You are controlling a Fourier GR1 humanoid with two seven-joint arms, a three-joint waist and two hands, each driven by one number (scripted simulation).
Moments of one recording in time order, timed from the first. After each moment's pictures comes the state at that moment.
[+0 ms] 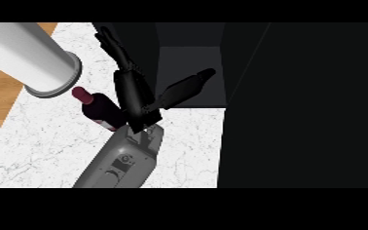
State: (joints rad) left arm -0.56 0.01 -0.44 -1.55 -0.36 1.12 0.42; right arm 0.15 -0.11 0.18 -2.45 -0.11 0.08 0.38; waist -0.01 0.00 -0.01
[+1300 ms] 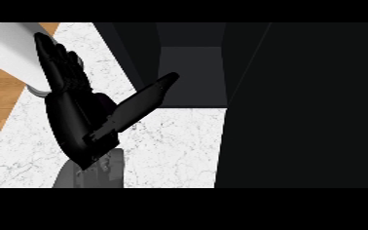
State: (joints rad) left arm -0.41 0.01 -0.36 -1.91 -0.82 0.97 0.85; right arm 0.02 -0.11 0.17 -2.49 -0.06 0.02 0.55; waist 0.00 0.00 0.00
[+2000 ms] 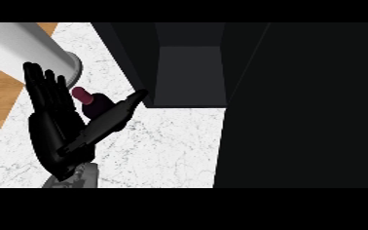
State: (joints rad) left arm -0.20 0.09 -0.31 -1.94 -0.49 1.02 0.63; right arm -0.03 -0.10 0.20 -2.49 -0.05 0.00 0.60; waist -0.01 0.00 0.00
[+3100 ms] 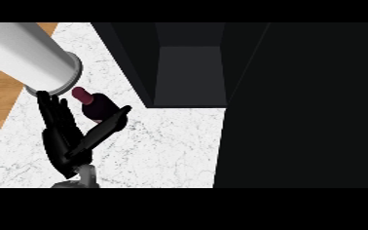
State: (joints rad) left arm -0.01 0.02 -0.12 -1.67 0.07 0.87 -0.08; right arm -0.07 -0.11 0.15 -2.50 -0.05 0.01 0.65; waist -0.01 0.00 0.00
